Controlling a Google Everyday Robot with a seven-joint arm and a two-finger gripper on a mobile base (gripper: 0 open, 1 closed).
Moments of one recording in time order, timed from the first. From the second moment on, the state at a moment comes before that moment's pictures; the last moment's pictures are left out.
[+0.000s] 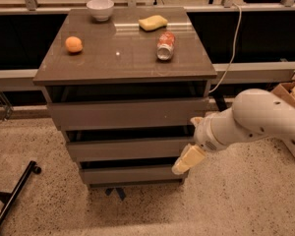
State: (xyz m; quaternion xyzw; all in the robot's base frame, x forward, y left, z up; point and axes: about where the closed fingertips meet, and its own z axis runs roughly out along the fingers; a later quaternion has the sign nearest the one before) arm 0.514 -0.124 0.703 -0.52 0.80 0.13 0.27
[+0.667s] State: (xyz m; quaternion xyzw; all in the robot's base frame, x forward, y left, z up) arm 0.523 -0.113 0.671 -0.52 0.80 0.13 0.27
